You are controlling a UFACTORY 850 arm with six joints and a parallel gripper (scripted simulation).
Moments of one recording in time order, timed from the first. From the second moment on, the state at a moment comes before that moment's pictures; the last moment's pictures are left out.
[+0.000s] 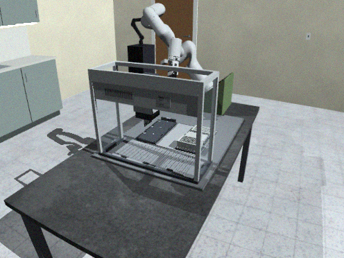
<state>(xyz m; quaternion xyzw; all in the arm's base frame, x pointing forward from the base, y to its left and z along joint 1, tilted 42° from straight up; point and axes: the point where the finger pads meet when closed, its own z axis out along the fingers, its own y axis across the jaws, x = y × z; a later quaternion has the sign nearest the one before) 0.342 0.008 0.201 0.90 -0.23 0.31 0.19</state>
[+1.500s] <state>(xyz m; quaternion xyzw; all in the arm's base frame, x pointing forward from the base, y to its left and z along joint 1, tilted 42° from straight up) 0.413 0.042 0.210 0.92 -0.10 0.28 0.26</state>
